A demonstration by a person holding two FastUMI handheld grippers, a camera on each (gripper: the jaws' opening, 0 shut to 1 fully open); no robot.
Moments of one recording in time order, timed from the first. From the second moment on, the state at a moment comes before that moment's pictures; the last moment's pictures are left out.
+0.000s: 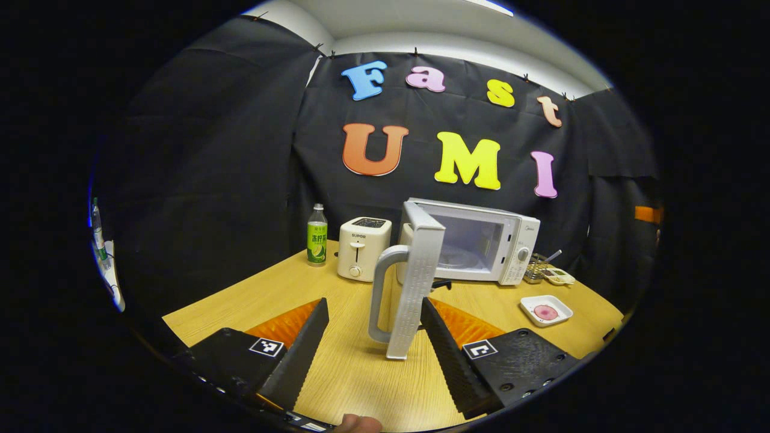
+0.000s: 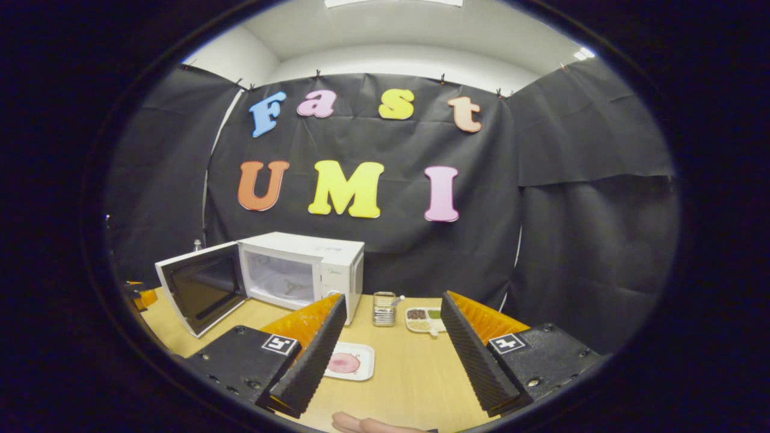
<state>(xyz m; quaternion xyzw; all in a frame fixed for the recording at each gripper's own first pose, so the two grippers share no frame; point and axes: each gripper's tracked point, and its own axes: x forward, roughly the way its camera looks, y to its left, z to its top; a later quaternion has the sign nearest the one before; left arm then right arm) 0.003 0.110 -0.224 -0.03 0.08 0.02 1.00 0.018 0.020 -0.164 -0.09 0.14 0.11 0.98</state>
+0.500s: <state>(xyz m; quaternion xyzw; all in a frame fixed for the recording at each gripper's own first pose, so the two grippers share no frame) -0.010 0.083 -0.119 -0.02 0.01 0.03 1.00 0.111 0.029 -0.290 -0.15 0.32 0.13 0.93</state>
